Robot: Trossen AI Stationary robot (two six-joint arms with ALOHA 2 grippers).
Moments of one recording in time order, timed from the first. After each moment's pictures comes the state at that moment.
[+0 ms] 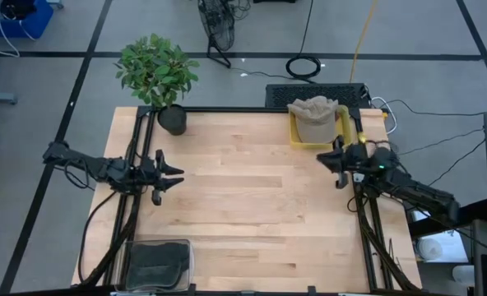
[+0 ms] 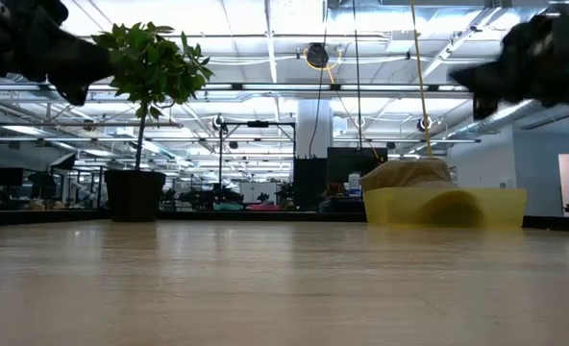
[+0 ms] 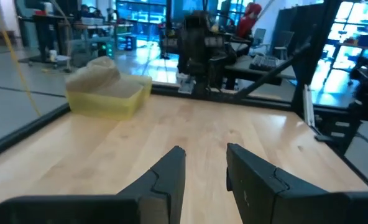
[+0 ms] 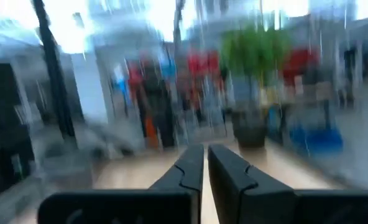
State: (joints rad) left arm -0.33 0.18 0.15 -0.02 -0.40 -0.13; right arm -0.44 0.01 0.02 0.17 -0.34 0.20
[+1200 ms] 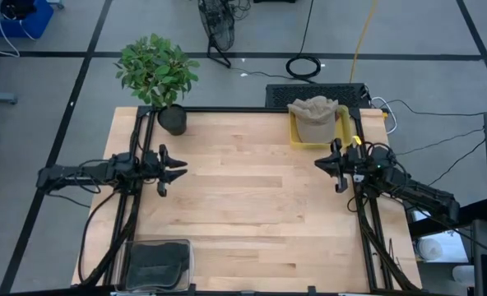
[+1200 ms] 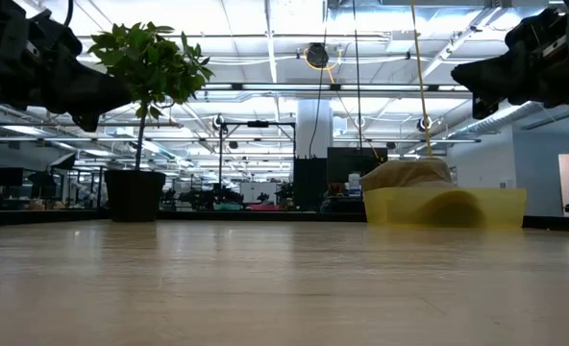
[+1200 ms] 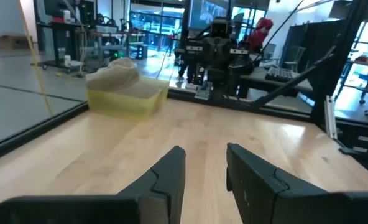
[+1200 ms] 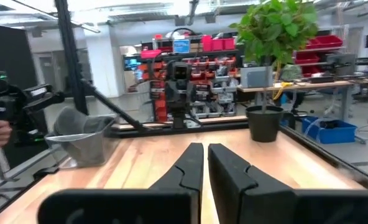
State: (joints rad) left arm 0.04 0.08 0.01 0.08 -0.07 -0.13; right arm -0.44 0.01 0.01 0.15 -0.41 0.13
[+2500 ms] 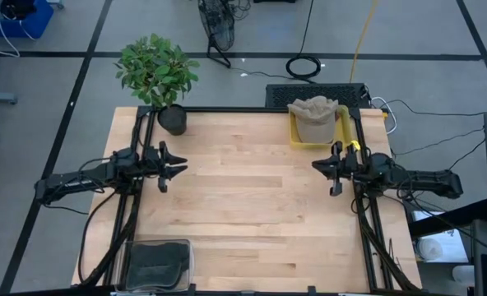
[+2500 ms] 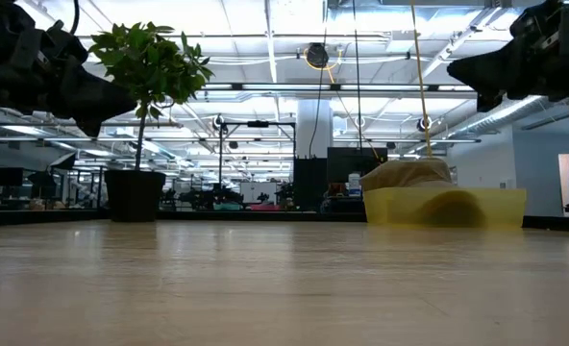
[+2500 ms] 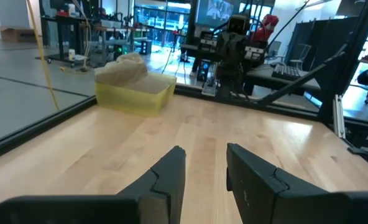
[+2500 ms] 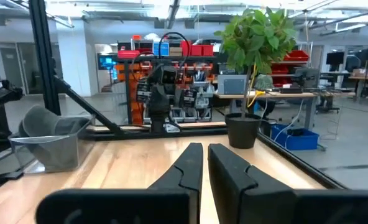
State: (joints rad) left arm 0.22 0.08 0.01 0.06 0.10 -0.14; right arm -0.07 0.09 0.01 0.22 0.05 0.01
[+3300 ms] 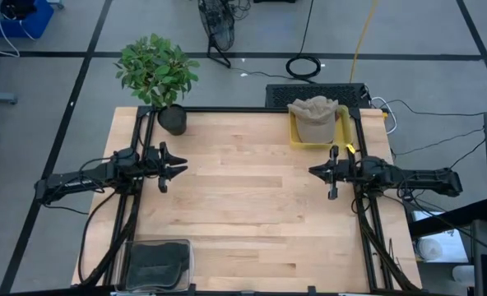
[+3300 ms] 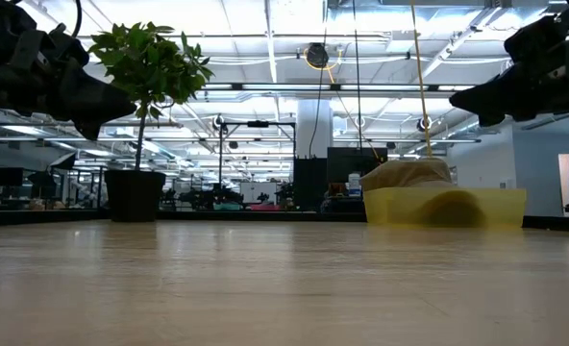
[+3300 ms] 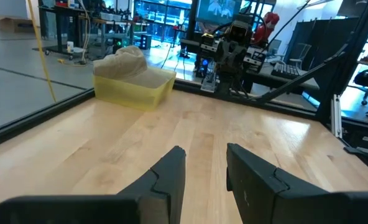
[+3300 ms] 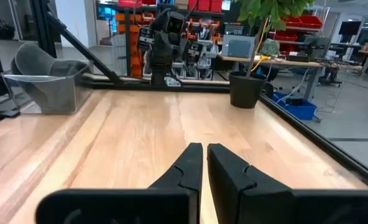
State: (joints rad) left arm 0.22 0.08 0.01 0.03 0.10 -0.17; right arm -0.04 0.09 0.01 0.04 0.08 -0.06
